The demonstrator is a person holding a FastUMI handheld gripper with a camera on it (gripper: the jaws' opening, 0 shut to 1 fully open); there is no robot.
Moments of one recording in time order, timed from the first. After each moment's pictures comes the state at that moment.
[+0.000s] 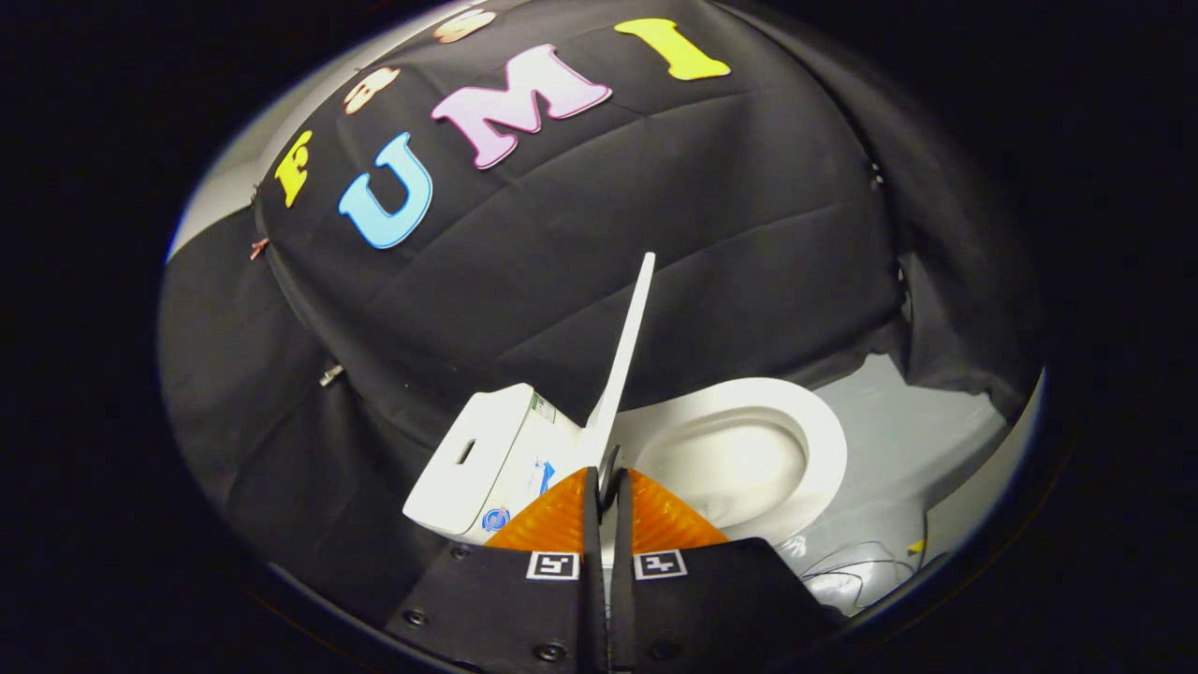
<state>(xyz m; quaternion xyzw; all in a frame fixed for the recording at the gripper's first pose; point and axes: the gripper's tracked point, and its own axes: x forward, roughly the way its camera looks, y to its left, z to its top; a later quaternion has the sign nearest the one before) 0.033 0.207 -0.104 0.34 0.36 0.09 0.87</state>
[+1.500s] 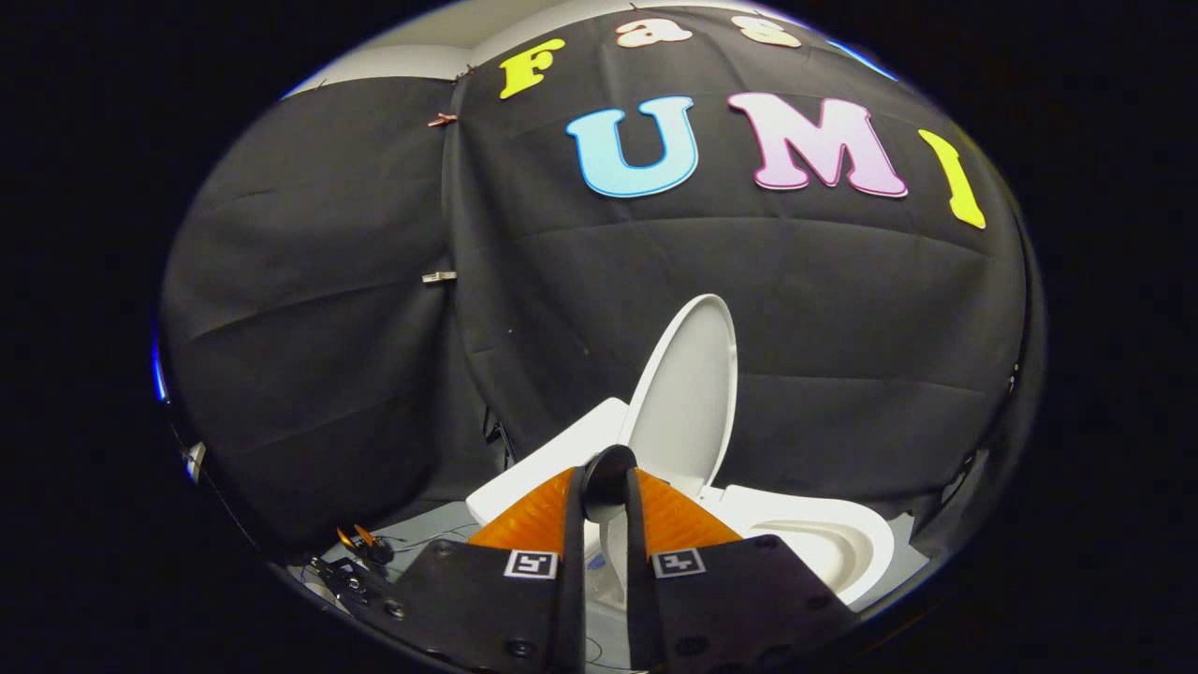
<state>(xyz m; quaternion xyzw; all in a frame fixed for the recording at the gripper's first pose) 0.065 0.425 0.014 0.16 0.26 0.27 0.91</state>
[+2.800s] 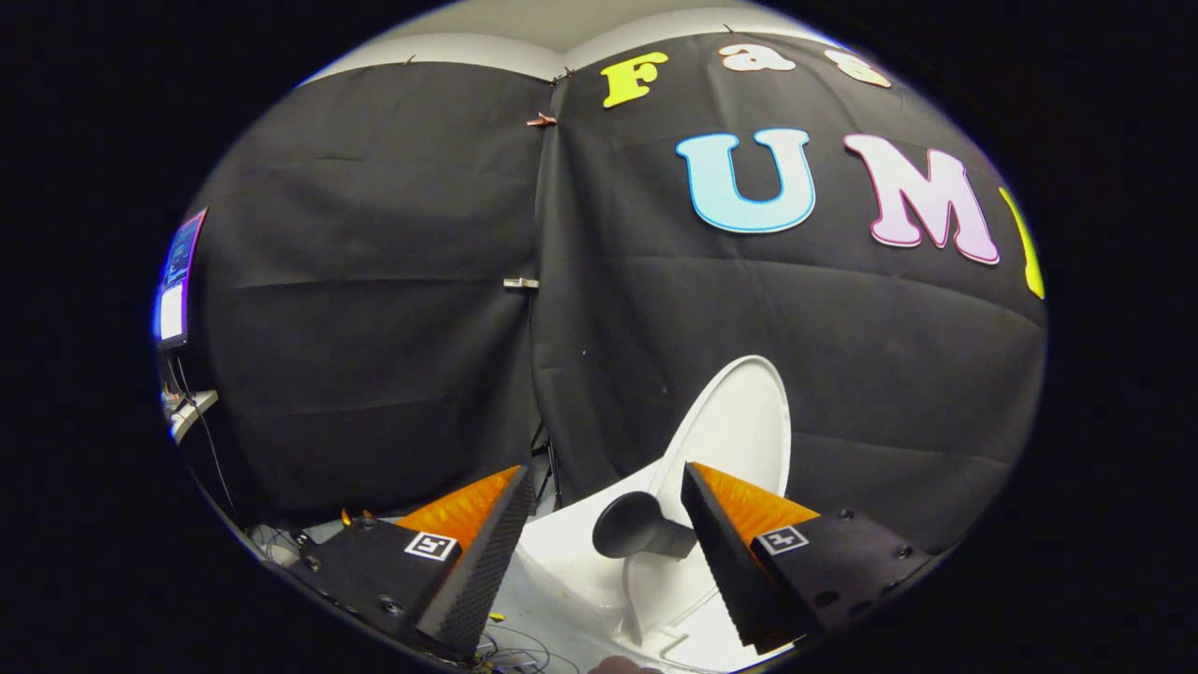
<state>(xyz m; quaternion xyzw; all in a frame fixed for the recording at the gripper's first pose) 0.074 0.508 0.047 0.12 0.17 0.37 0.90</state>
